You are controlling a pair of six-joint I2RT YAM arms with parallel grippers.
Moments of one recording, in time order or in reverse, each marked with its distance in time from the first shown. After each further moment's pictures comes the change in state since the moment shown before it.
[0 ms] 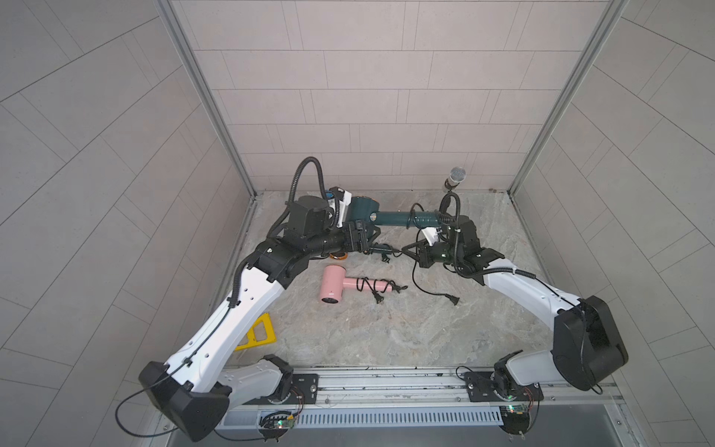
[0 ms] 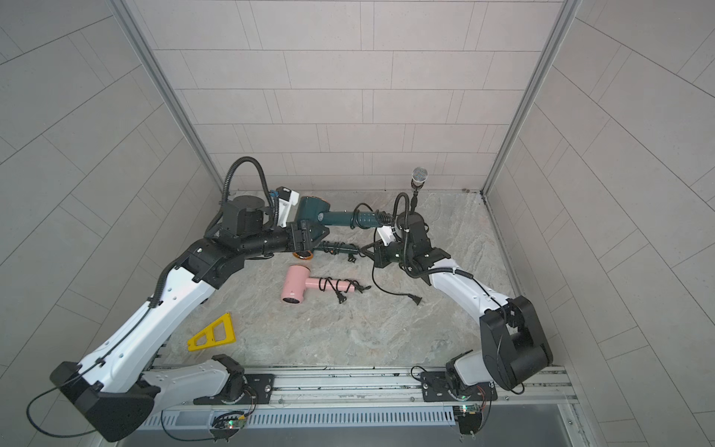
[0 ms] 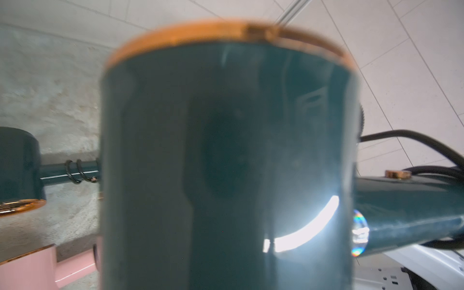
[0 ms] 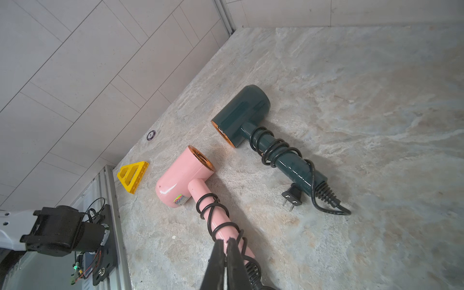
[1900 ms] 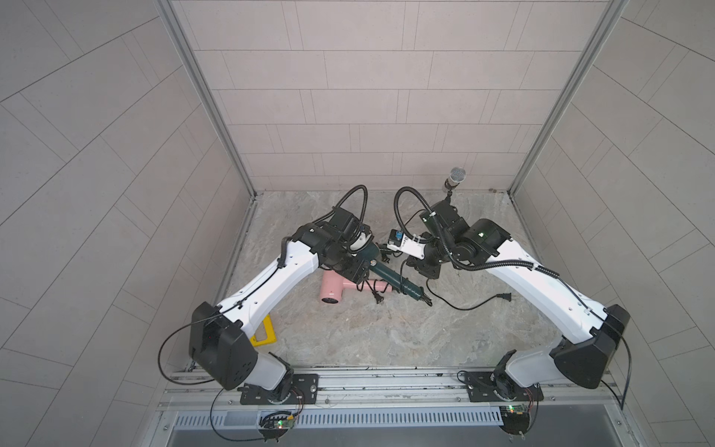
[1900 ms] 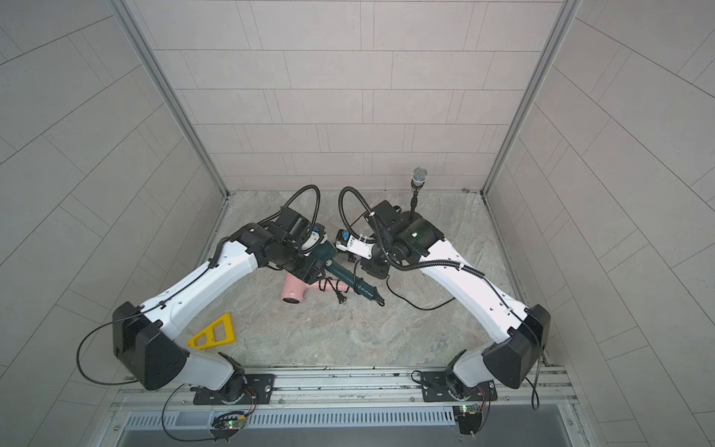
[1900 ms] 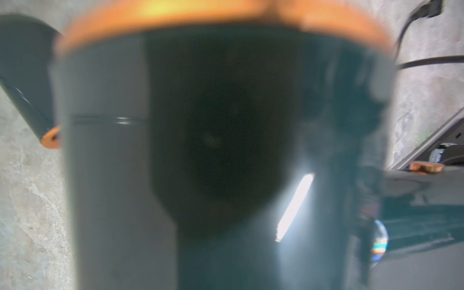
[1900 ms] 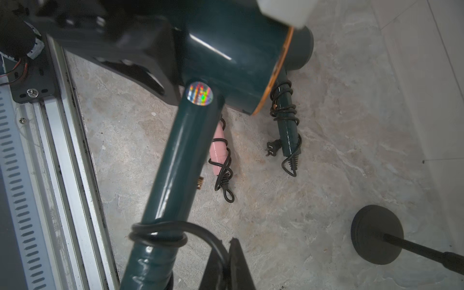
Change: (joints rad) left arm -0.050 0.233 0.027 -0.455 -0.223 0.584; right arm 0.257 0.036 0.579 -0.978 0.399 -0.737
